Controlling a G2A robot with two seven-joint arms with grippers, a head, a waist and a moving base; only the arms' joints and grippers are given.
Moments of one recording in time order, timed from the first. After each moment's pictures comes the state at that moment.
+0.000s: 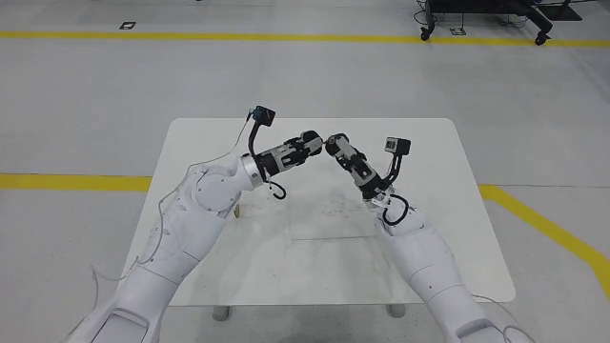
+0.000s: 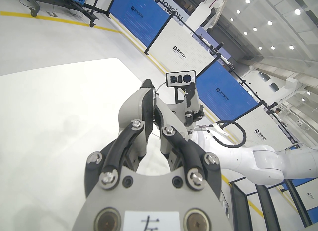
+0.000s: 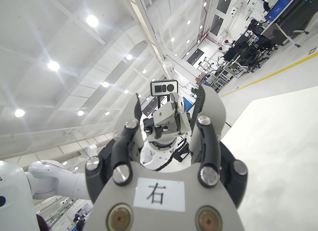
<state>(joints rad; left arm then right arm) 0.91 -1.28 -0.97 -1.19 0.18 -0.61 -0.50 -1.12 -1.47 1.22 -0.94 0.17 -1.01 0.41</state>
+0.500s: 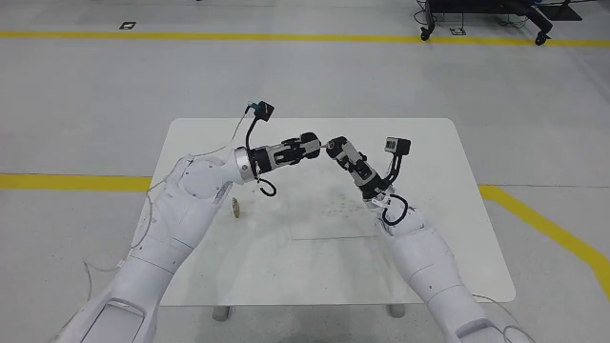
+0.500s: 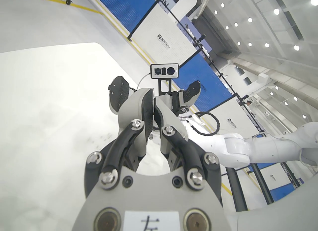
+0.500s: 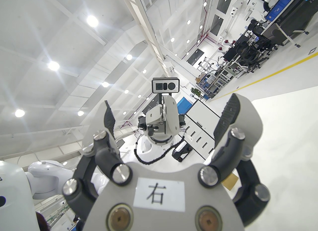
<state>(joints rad) 0.84 -1.26 -1.01 -1.15 -0.07 -0.59 -0.86 -1.12 -1.47 1.22 -0.94 0.17 -1.01 0.41</state>
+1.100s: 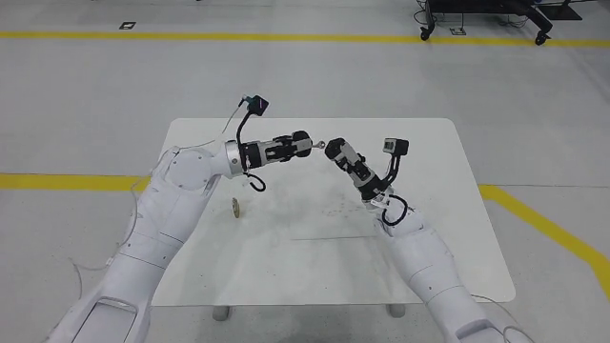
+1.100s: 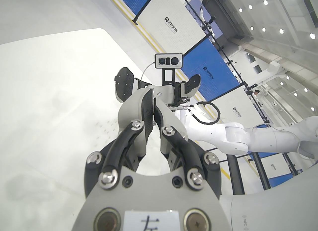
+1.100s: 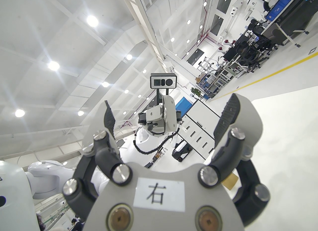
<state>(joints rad) 0.85 -1.24 -1.07 -1.18 -0.04 -0.54 -0.91 -1.13 -1.46 1.20 -0.98 0.22 -0.96 0.47</state>
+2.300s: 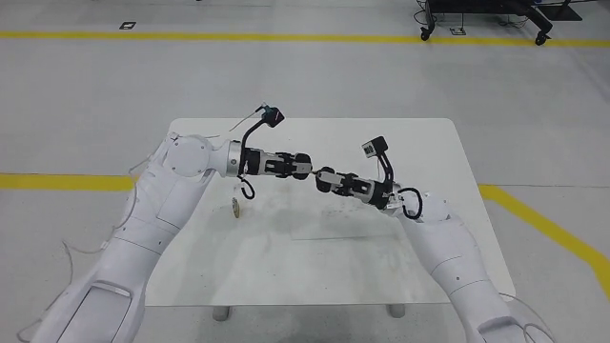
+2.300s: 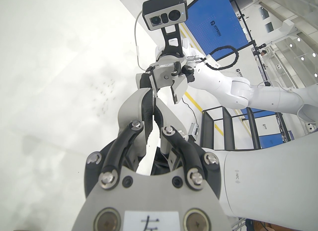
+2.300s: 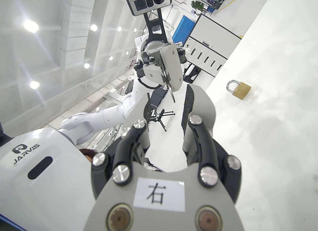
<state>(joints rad) 0.73 -1.23 -0.96 -1.10 -0.13 -0.55 -1.23 -1.11 -1.35 1.24 -1.05 0.40 -0.67 1.15</state>
